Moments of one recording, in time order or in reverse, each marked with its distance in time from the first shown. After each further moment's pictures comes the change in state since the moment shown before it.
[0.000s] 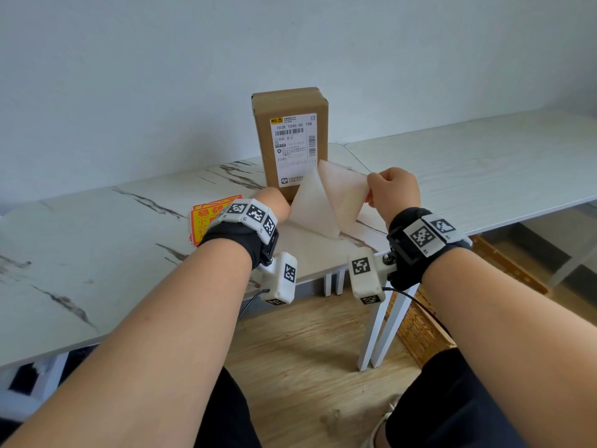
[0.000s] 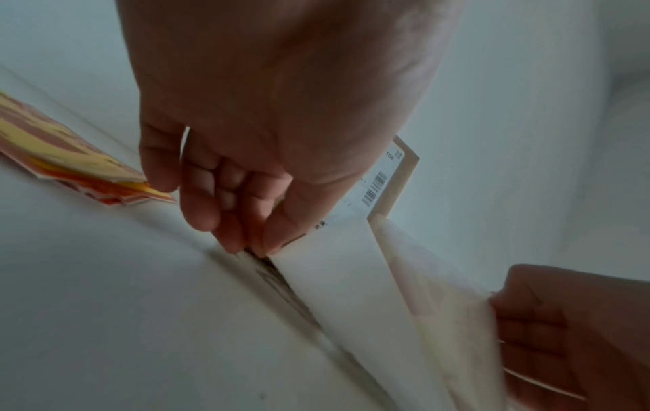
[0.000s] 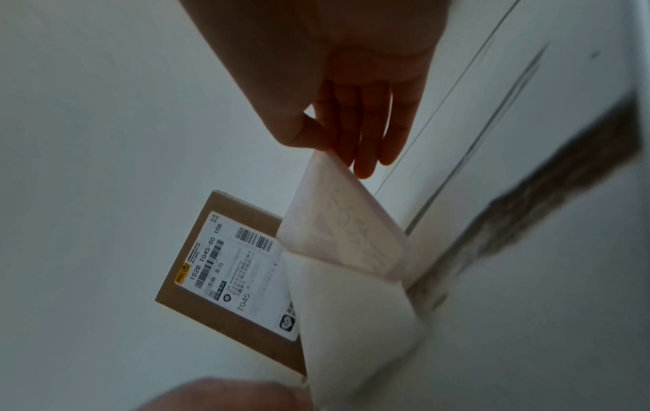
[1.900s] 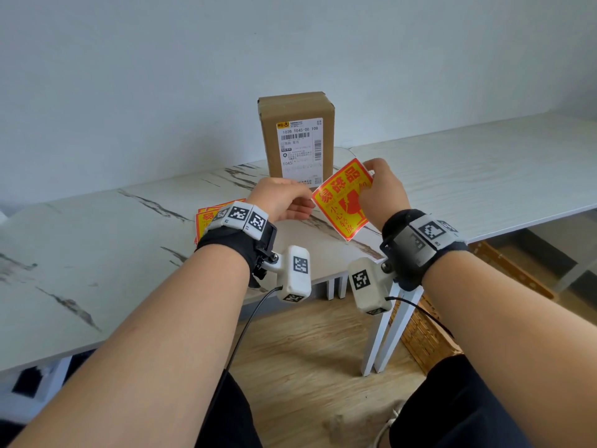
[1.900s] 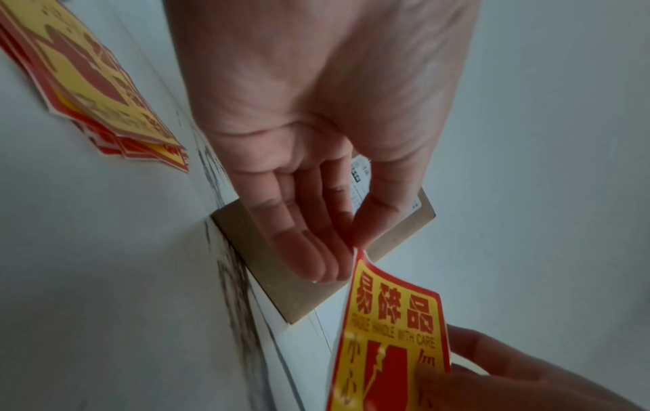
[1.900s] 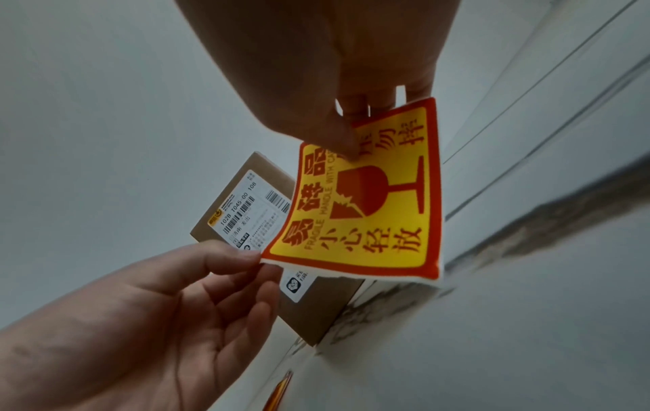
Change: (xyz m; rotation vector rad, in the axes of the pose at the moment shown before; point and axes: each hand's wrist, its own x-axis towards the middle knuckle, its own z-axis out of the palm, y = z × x) left_hand -0.032 0.001 -0.020 -1.114 -0.112 0.208; right_hand -0.012 -0.020 0.009 -0.290 -0.171 -0.153
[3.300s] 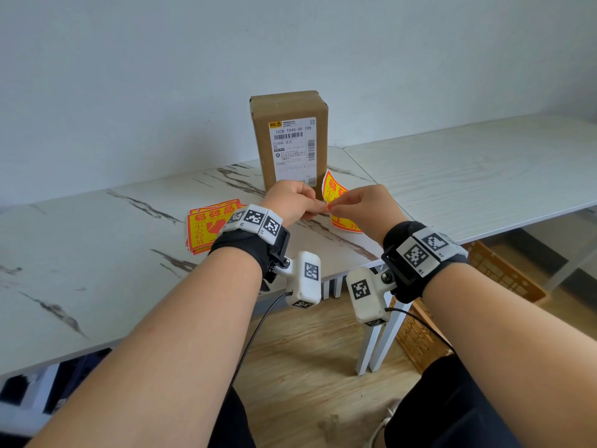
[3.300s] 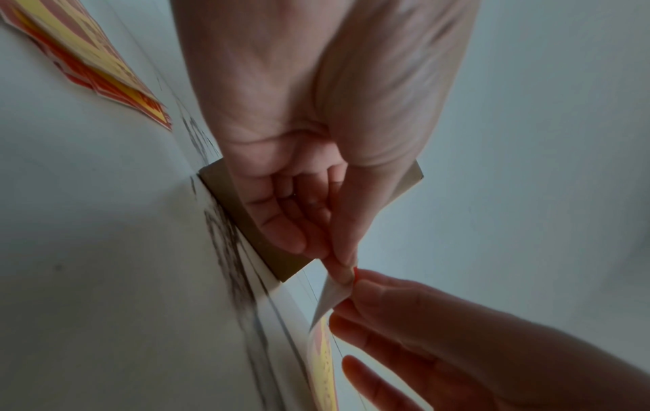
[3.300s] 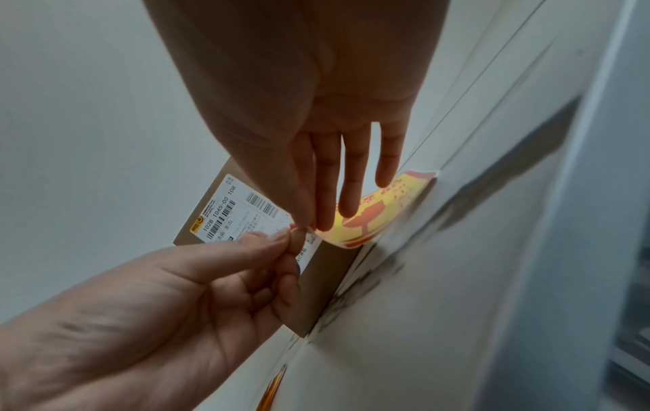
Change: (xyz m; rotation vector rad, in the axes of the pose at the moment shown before) left_hand 0.012 -0.009 0.022 0.255 0.012 0.092; right_hand -0.004 0.018 0.008 0.100 -0.174 -0.080
